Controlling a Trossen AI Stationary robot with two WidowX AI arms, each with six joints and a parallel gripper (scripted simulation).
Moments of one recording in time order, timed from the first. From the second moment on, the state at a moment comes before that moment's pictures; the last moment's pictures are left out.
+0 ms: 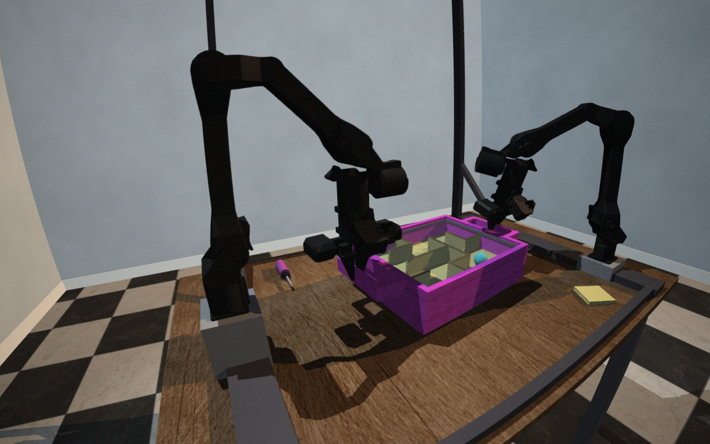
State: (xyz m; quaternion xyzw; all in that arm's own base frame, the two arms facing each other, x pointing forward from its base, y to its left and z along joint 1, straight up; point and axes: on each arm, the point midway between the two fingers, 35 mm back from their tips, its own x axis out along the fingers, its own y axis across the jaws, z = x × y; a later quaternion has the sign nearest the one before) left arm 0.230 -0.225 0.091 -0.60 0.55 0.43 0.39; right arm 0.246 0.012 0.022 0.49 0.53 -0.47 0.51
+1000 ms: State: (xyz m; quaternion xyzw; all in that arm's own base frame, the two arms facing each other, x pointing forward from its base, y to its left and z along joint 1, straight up) left arm 0.230 -0.226 0.089 -0.60 0.55 0.43 0.39; right arm 0.247 0.011 0.024 0.49 0.53 -0.47 0.51
